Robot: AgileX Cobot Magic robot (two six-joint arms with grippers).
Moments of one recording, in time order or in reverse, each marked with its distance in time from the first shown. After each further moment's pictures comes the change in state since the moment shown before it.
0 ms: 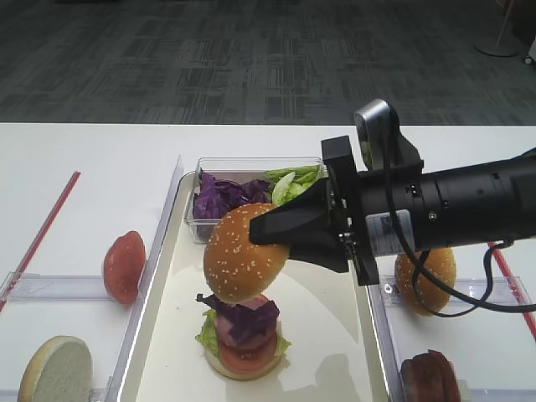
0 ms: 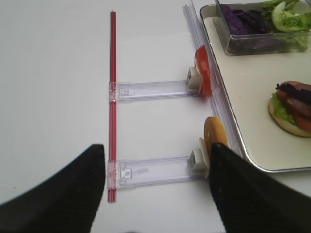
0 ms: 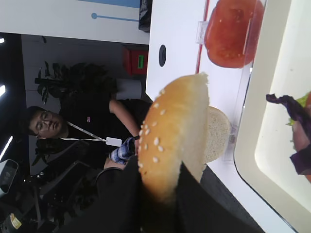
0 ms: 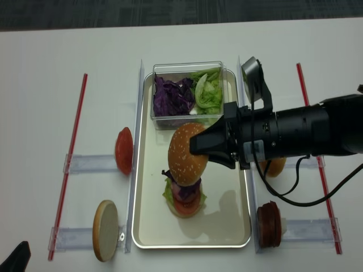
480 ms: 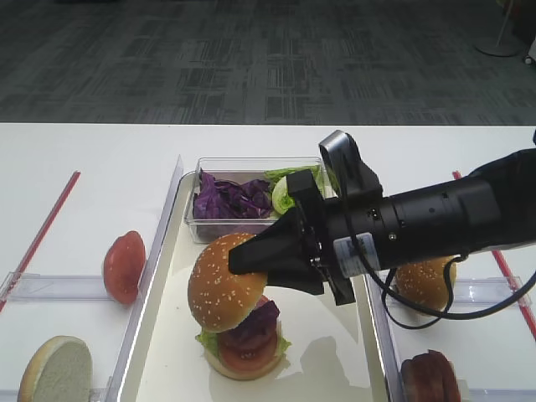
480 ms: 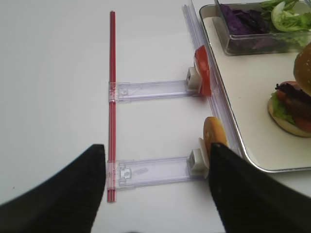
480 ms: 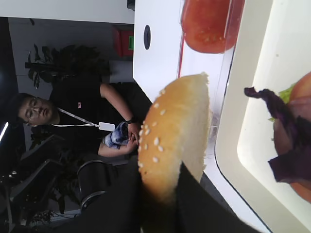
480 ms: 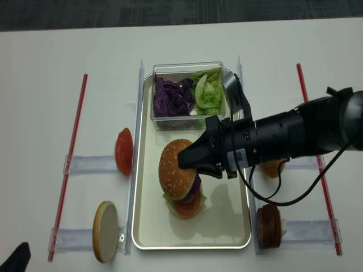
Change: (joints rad) left arm 0.000 0.000 0.000 0.000 0.000 0.000; right arm 0.061 0.145 -0.055 0.002 0.002 -0.040
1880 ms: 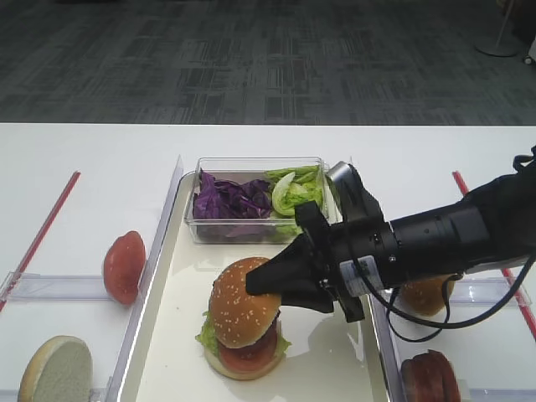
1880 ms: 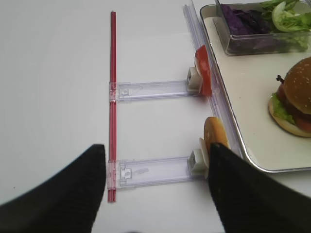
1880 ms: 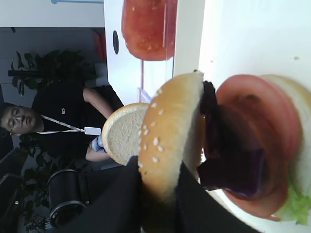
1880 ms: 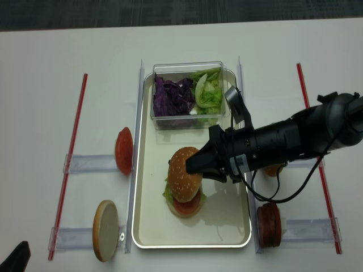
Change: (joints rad) left arm 0.000 0.000 0.000 0.000 0.000 0.000; right arm -0.046 0.143 -0.005 -0.003 -0.005 -0.094
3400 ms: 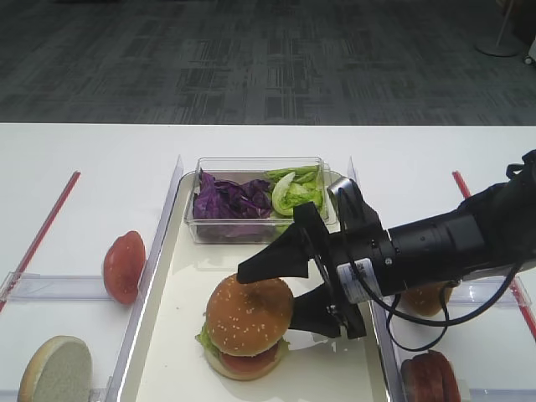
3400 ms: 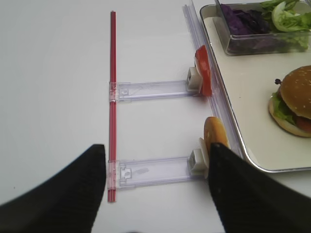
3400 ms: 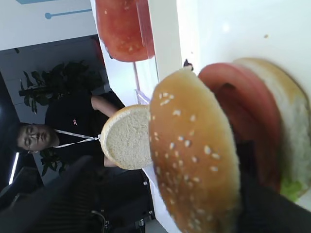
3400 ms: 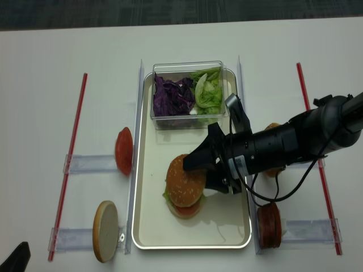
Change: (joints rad) left arm 0.000 0.000 0.000 0.000 0.000 0.000; right arm 0.000 0.040 0.000 0.003 0.002 0.128
